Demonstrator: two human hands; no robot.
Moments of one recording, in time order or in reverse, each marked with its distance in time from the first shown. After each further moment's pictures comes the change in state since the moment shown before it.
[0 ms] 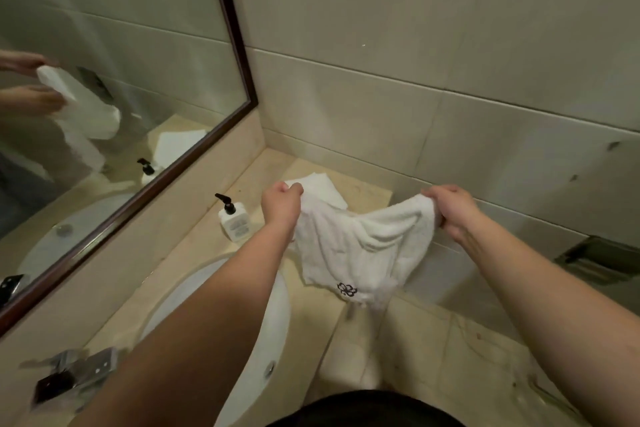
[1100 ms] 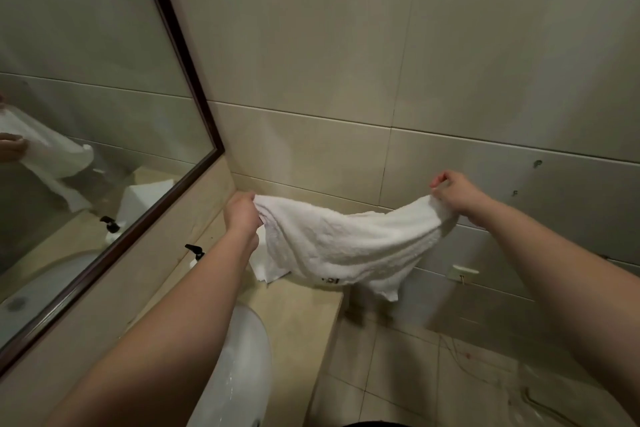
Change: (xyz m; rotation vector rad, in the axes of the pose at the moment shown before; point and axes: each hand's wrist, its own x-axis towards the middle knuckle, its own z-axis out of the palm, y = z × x) left_hand 0.033 0.057 0.004 -0.267 -0.036 -0.129; right_hand 0.021 -0.080 -0.078 -0.643 0.070 -0.320
